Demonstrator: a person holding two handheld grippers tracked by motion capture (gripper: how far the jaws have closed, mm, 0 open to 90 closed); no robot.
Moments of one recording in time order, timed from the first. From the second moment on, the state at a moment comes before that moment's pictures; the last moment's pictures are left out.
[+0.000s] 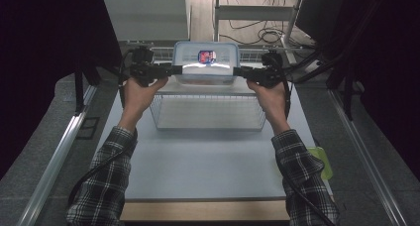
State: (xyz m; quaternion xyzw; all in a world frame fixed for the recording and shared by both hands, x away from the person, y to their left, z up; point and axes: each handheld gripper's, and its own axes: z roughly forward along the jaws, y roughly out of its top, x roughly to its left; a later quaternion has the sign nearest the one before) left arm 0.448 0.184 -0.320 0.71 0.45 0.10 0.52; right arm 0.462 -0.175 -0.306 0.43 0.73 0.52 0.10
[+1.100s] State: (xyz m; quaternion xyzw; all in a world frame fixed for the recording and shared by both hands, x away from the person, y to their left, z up) left arm 0.396 0.183 -0.327 0.76 0.39 0.15 0.50; right arm 0.430 -0.191 -0.305 0.39 0.74 0.53 0.13
